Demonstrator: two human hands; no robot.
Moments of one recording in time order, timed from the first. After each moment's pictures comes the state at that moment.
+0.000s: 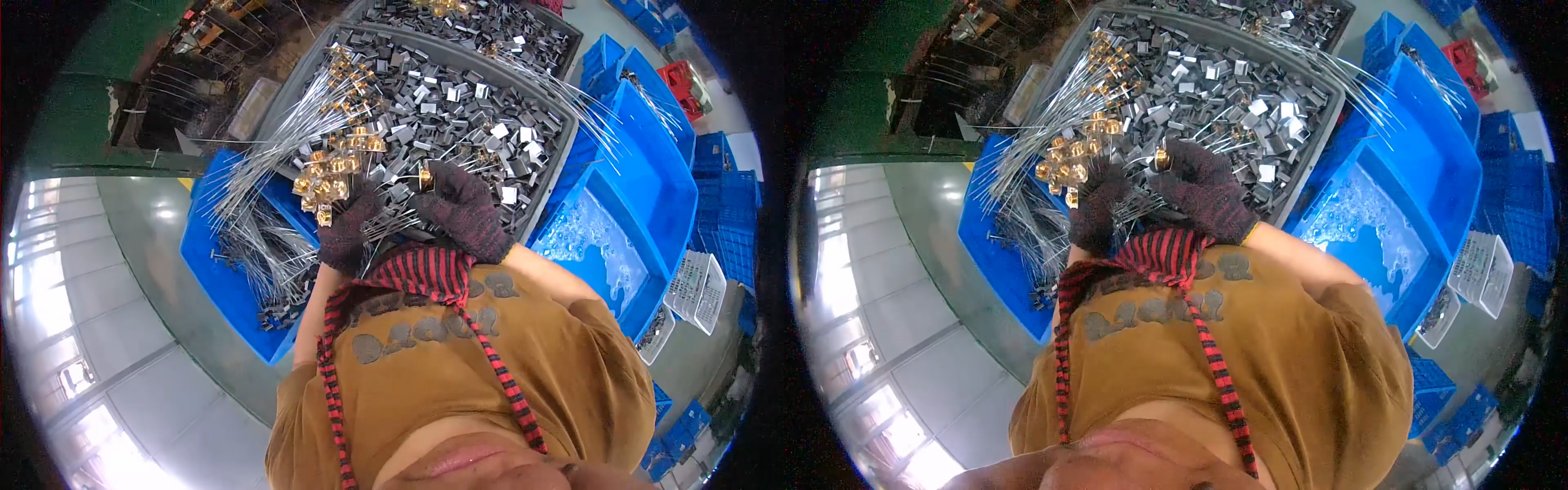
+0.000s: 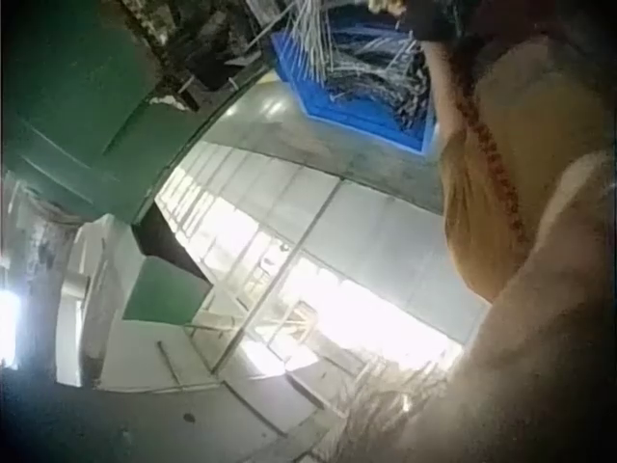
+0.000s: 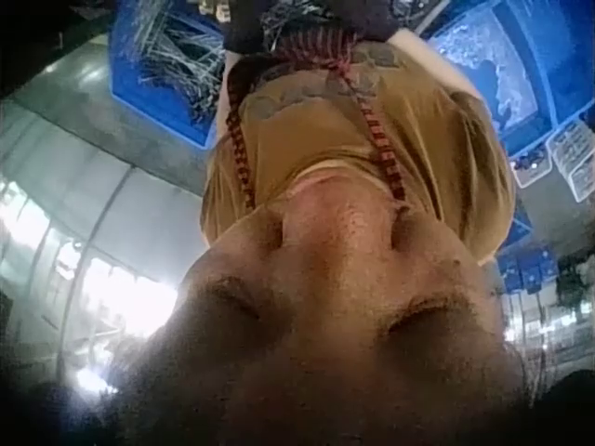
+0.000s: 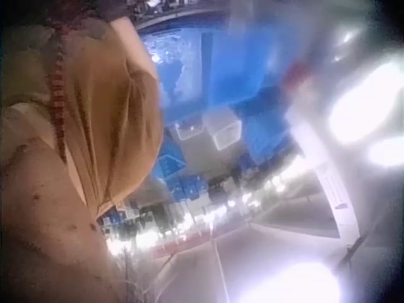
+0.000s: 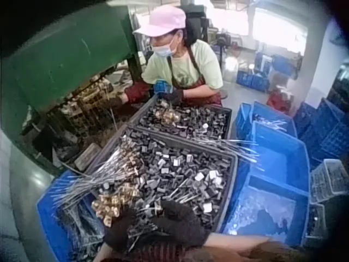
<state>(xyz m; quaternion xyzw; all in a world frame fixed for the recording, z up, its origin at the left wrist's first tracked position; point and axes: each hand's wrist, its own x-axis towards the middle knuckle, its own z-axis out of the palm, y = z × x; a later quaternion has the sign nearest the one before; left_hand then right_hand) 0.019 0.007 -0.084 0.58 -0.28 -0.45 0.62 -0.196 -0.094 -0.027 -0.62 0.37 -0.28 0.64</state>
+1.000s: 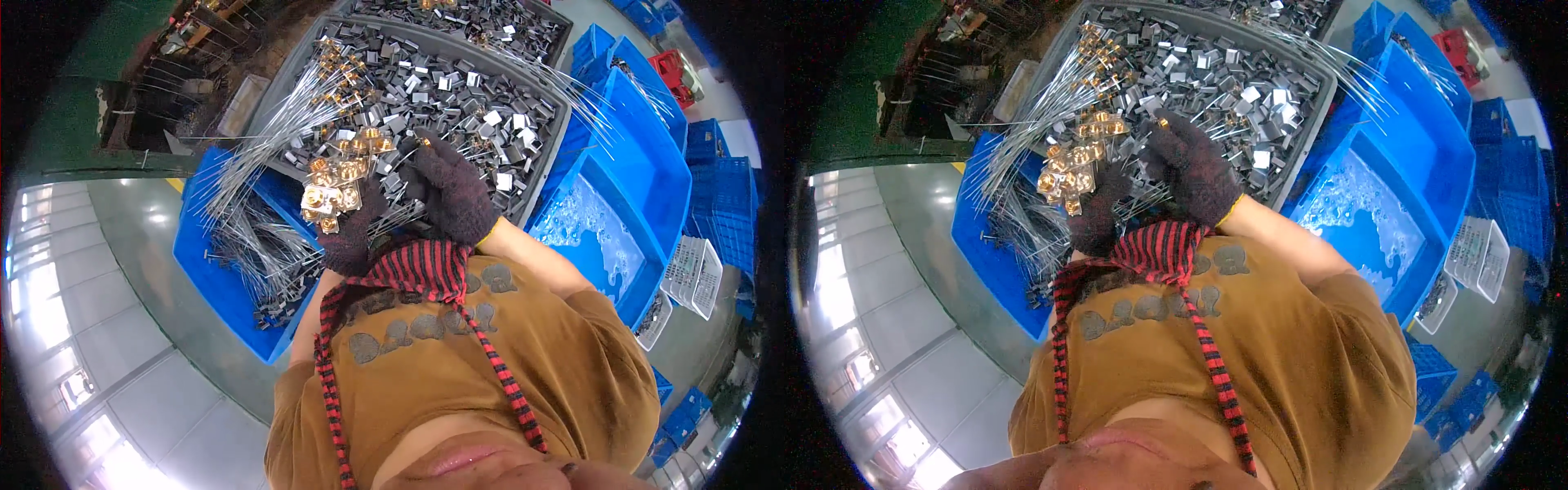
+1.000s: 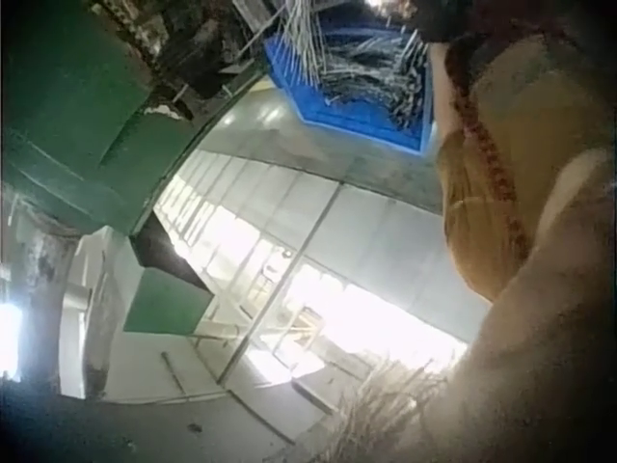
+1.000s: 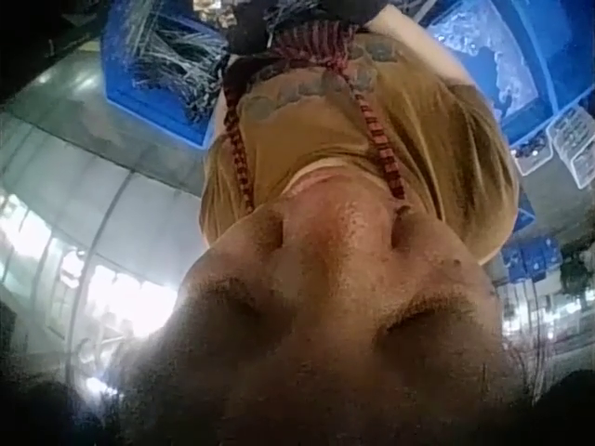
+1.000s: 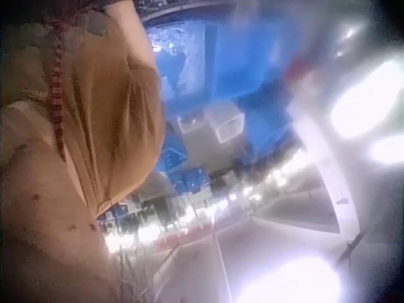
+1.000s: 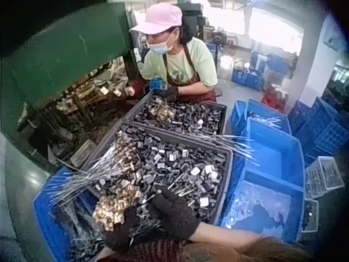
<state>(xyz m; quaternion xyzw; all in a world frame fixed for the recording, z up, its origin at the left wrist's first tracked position) -0.006 0.019 -0.063 0.58 -0.27 -0.43 0.64 -0.184 -0.105 -0.061 -0.79 0.27 -0.35 0.42</state>
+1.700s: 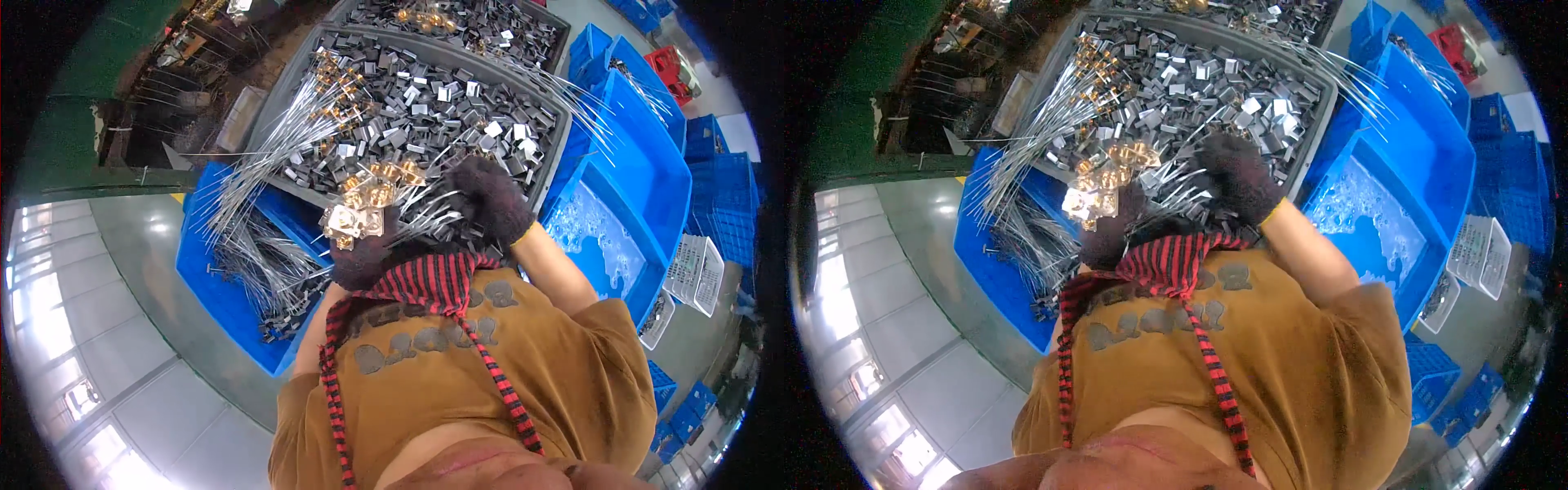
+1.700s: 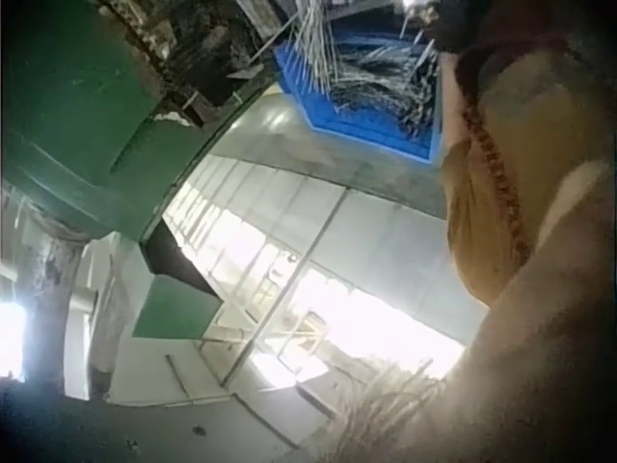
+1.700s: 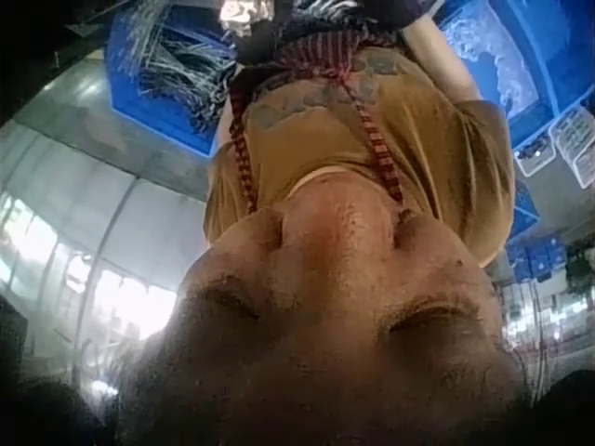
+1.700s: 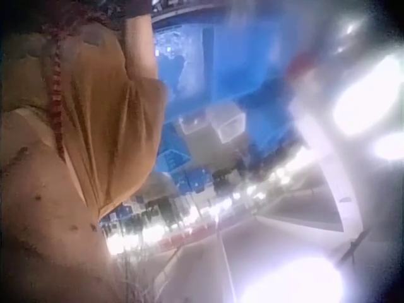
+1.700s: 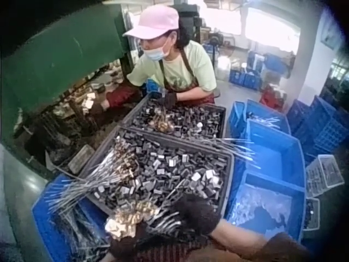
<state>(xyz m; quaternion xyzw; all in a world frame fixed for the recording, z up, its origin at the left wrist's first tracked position) 0.023 0.032 -0.127 0.61 -0.76 0.23 0.03 -0.231 -0.141 -0.045 -0.45 0.37 -0.28 0.77</state>
